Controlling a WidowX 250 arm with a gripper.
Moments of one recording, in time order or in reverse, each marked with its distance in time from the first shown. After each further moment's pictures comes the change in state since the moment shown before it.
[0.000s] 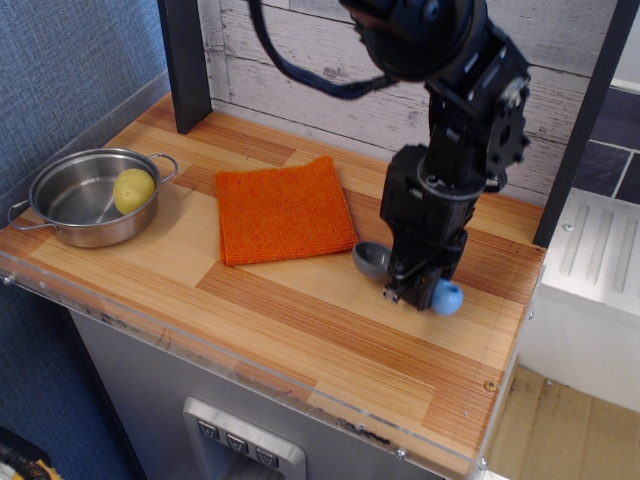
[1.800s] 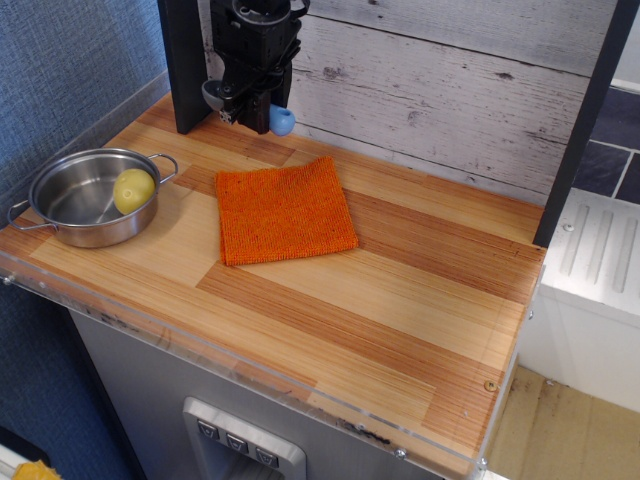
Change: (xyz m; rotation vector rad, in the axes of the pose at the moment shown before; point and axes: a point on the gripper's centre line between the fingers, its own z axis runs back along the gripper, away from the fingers) arm 0.201 -0.045 0.007 -0.084 -0.162 0.161
